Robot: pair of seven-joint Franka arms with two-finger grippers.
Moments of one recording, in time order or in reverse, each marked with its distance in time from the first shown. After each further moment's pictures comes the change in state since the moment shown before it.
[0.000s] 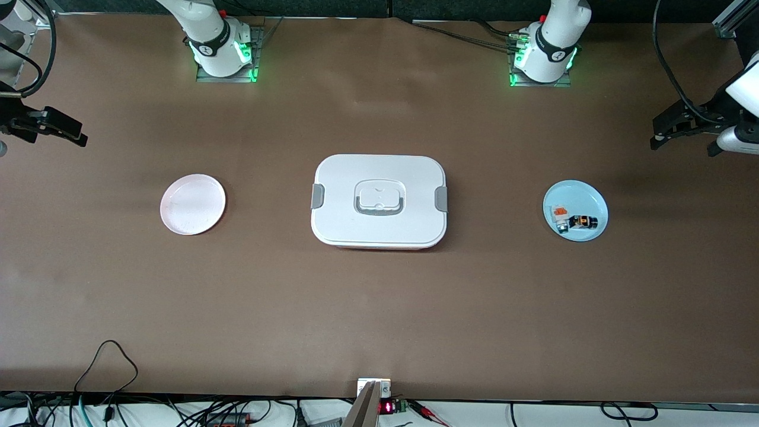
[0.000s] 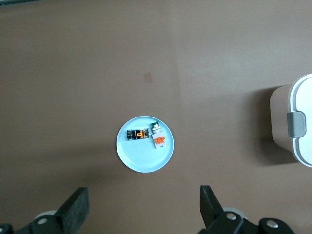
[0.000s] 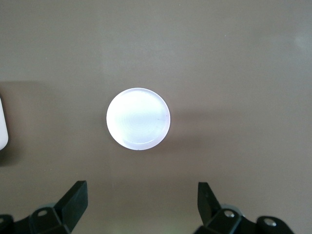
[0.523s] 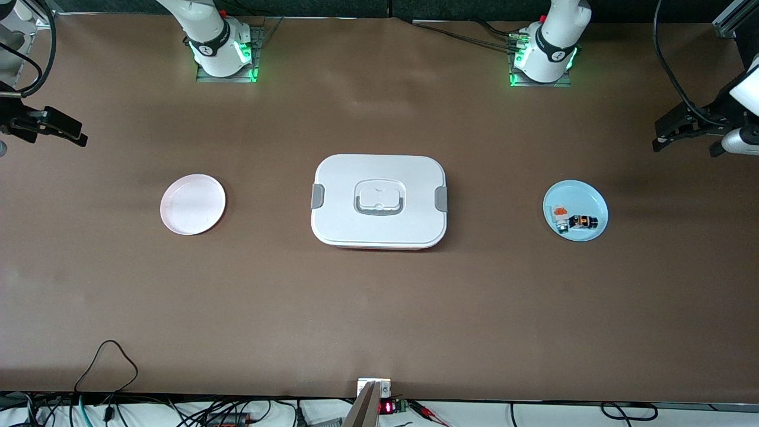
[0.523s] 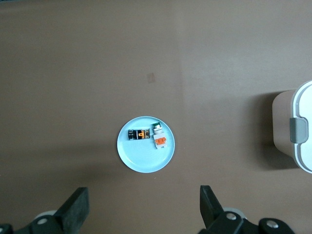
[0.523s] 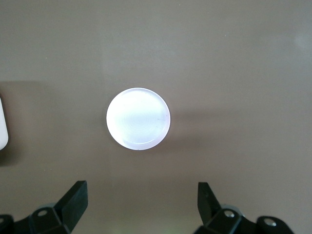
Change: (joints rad) left arm 0.074 0.000 -0.062 -0.005 0.000 0.001 -0.031; right arm 0.000 0.000 0.000 0.000 0.000 0.000 0.000
